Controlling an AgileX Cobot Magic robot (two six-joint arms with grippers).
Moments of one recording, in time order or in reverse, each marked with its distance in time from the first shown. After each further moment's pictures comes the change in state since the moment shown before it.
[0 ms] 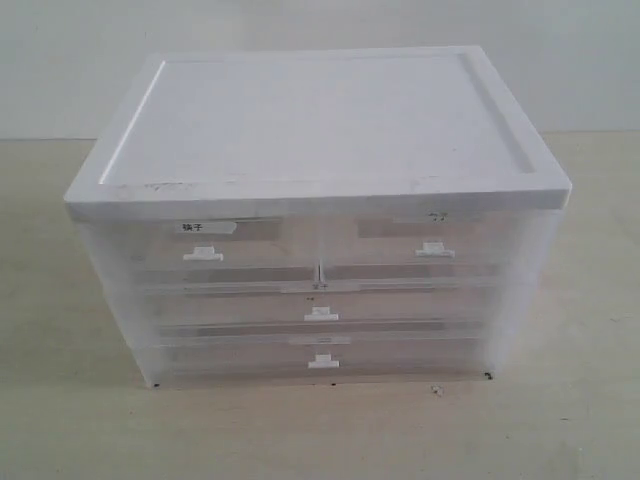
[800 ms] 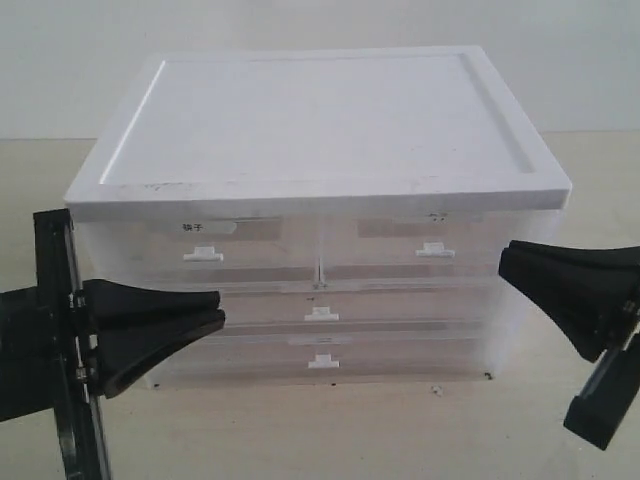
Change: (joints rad) left arm -0.334 1.038 -0.124 0.428 -0.334 0.798; right arm 0.000 0.907 -0.039 -0.638 -0.587 -0.087
